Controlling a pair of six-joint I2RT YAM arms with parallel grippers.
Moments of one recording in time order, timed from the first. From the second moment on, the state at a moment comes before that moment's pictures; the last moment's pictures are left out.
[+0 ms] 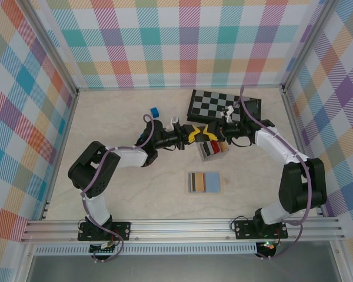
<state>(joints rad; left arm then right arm) -0.61 1.82 0.90 0.89 0.63 -1.82 0.22 1.52 1.09 -0.44 -0.91 0.80</state>
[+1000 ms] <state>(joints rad) -0.61 1.83 0.87 0.94 0.64 -1.81 0.22 1.48 1.09 -0.48 -0.77 0.76</state>
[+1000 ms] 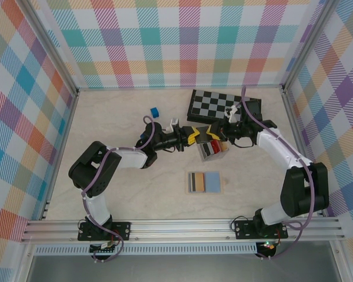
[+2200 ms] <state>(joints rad) -0.61 1.52 0.84 0.02 0.49 -1.27 0.45 1.59 1.16 -0.60 -0.13 0.29</state>
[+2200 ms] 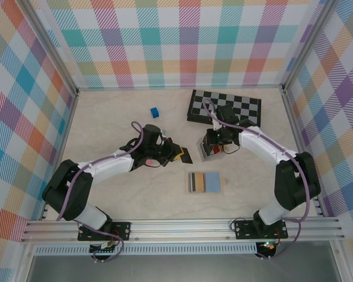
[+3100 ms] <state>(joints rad) -0.82 1.69 0.93 -0.05 0.48 -1.02 0.49 1.36 0.96 -0.66 -0.16 0.44</state>
